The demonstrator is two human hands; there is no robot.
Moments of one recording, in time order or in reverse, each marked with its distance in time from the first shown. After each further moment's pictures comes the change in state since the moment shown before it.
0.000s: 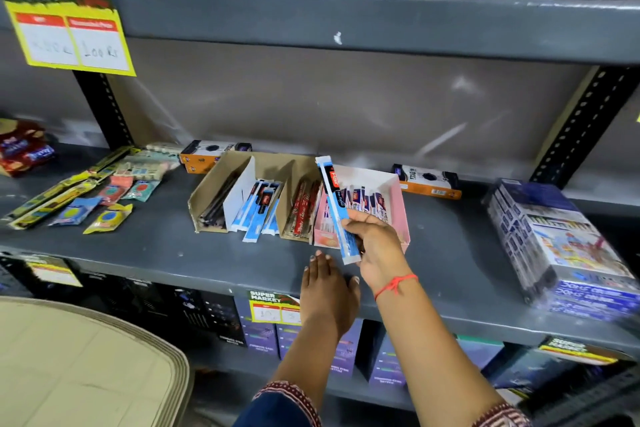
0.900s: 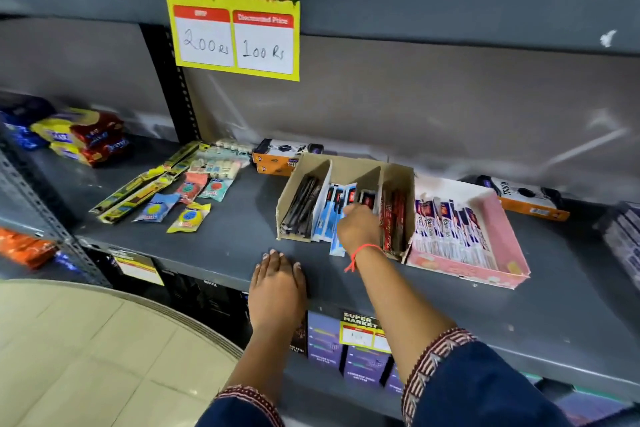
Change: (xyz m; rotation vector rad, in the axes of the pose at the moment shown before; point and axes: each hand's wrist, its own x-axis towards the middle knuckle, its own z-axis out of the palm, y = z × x) left_hand 0.025 -0.191 -0.068 -0.022 0.333 -0.218; right_hand 0.050 0.057 0.157 -0.988 0.090 -0.166
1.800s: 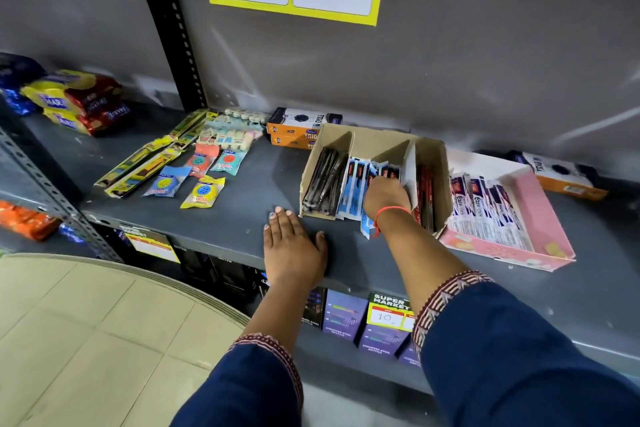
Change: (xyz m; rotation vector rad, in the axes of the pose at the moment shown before) left_hand 0.034 -0.009 -0.008 0.110 -0.178 -0.034; right_hand 0.031 -0.007 0.018 -0.629 -0.058 -0.047
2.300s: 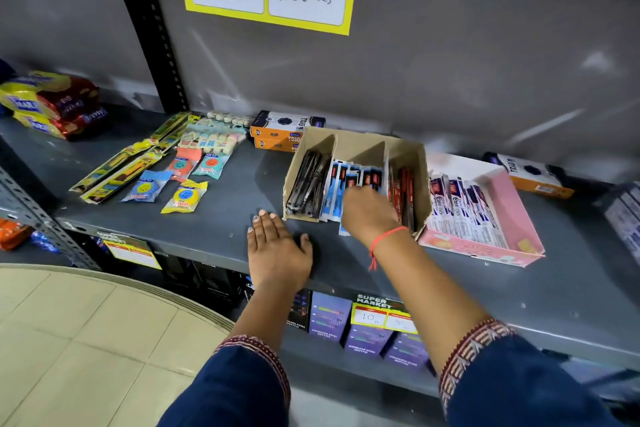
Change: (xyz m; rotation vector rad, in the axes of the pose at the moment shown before) left_hand -0.001 0.003 0.001 0.034 0.023 0.007; right_hand -0.041 0.004 -0.013 -0.285 0.038 -0.285
